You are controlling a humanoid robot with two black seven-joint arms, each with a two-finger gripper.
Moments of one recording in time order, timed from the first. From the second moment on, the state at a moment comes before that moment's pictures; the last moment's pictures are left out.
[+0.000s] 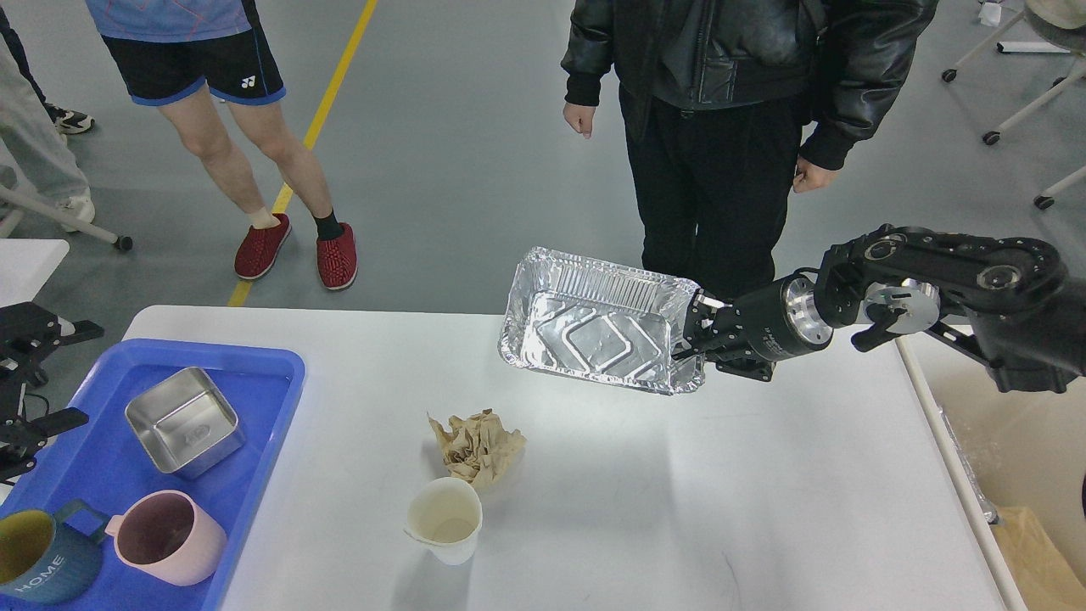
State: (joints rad) left arm -0.33 1.50 -0.57 -1.71 0.12 -0.24 -0.03; right arm 1.30 -0.48 -0.23 1.07 -0.07 0.51 -0.28
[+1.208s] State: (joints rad) left arm -0.95 0.73 0.05 -1.57 0.67 -0.20 0.30; right arm 1.30 -0.48 -0.23 1.07 -0.07 0.49 -0.28
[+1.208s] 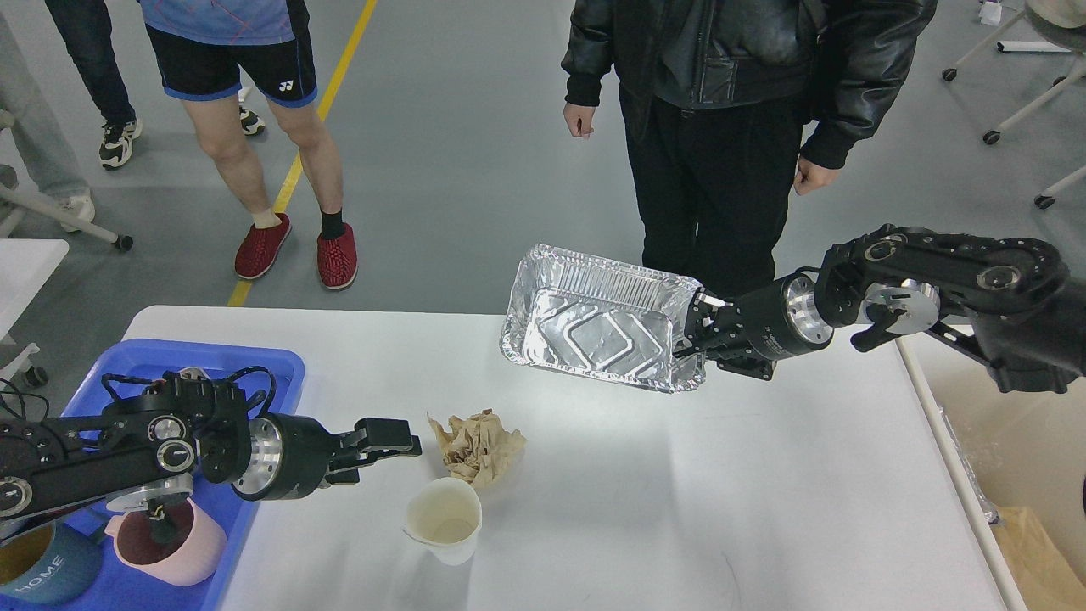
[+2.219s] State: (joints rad) left arm -0.96 0.57 0.17 -1.48 0.67 -0.18 0.30; right arm 1.30 -0.48 -0.23 1.07 -0.07 0.49 -0.28
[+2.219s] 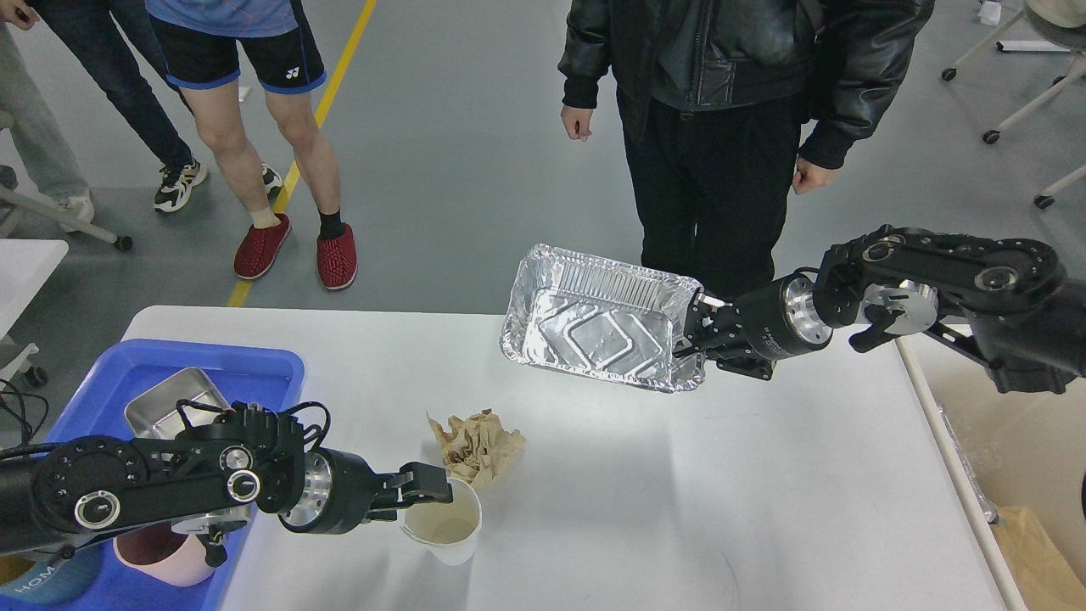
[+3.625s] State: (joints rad) left arm -1.28 0.80 0.13 -1.67 0.49 -0.38 0.59; right arm 1.29 -0.47 -0.23 1.07 -0.09 0.48 -0.28
